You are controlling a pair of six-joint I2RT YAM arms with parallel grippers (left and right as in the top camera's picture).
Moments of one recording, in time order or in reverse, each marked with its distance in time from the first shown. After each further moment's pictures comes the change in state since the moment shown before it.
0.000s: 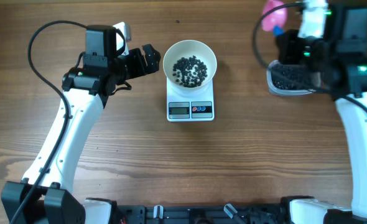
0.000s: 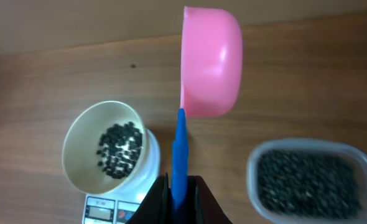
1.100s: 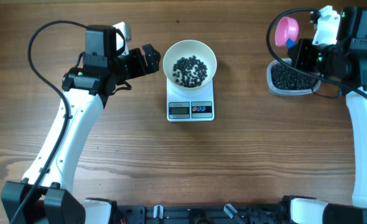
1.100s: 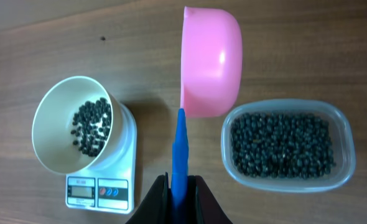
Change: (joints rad) left arm 0.000 0.000 0.000 0.000 0.000 0.000; right arm -0.087 0.028 -0.010 -0.107 -0.022 -0.056
